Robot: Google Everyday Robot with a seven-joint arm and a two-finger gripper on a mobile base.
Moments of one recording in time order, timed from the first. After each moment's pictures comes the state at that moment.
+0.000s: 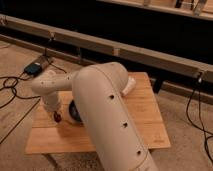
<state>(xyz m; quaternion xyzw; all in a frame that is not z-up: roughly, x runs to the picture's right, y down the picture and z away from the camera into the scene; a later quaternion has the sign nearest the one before) -0.285 0.158 0.829 -0.35 0.19 0.51 0.76</state>
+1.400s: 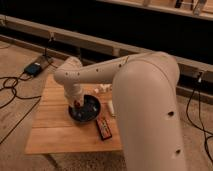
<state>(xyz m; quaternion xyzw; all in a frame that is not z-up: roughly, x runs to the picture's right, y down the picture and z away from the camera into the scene) -0.150 0.091 0.794 -0.25 0.19 0.63 0.71</state>
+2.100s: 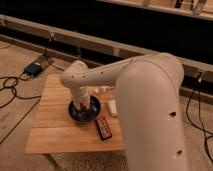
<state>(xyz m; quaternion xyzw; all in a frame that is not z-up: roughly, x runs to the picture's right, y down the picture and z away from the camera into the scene) -0.122 0.107 0.806 -0.24 0.22 0.64 0.70</state>
